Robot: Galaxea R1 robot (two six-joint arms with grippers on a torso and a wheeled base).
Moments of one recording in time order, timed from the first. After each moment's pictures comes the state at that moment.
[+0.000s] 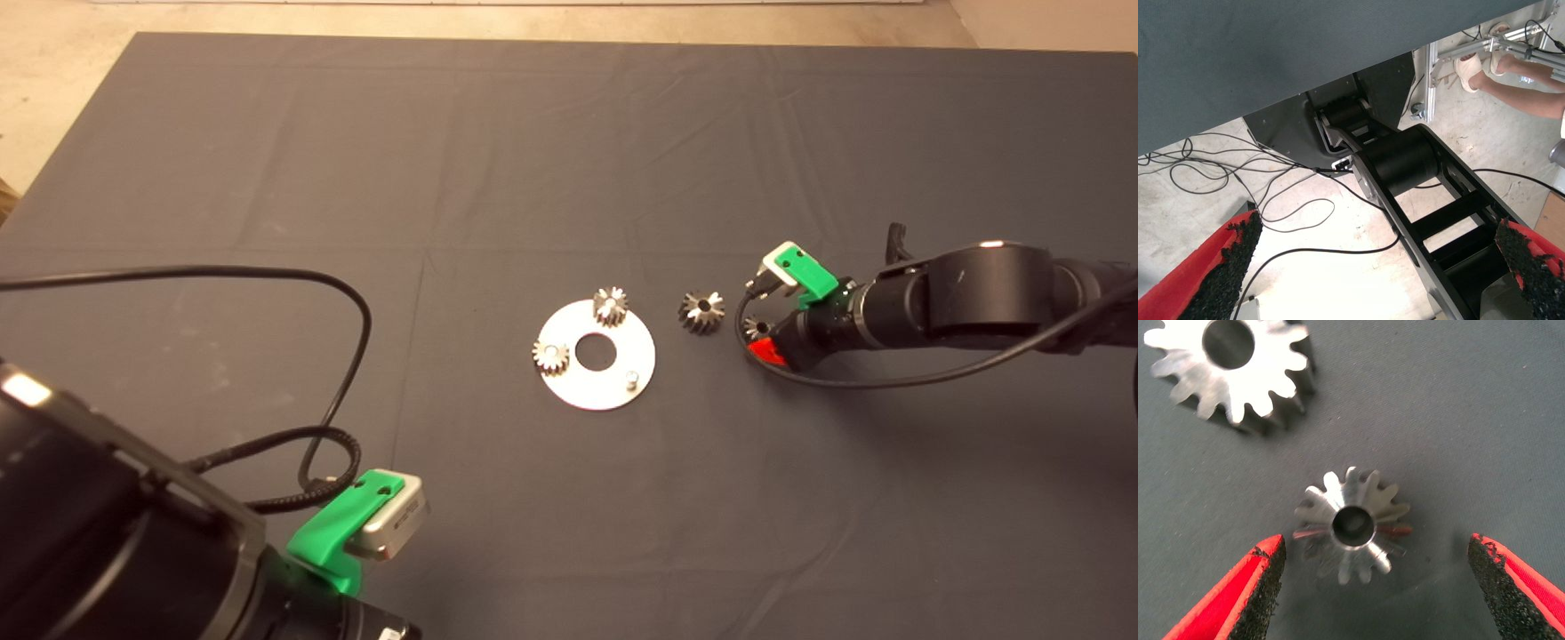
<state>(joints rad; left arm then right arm) -0.47 2.28 -0.26 0.07 1.24 -1.71 0.18 2.26 -0.90 -0.84 -1.26 0.90</state>
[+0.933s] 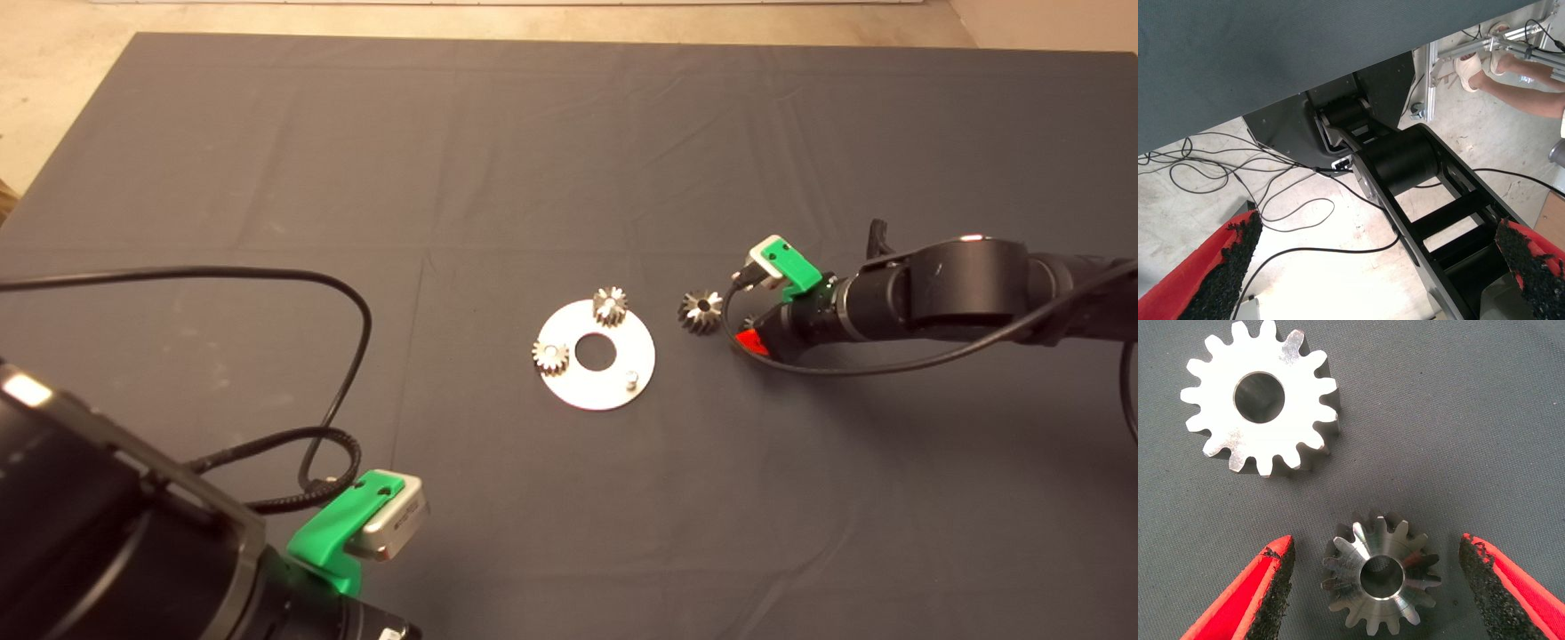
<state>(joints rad) -0.47 2.28 -0.26 0.07 1.24 -1.71 0.18 2.28 -0.94 -0.84 -1.20 0.91</state>
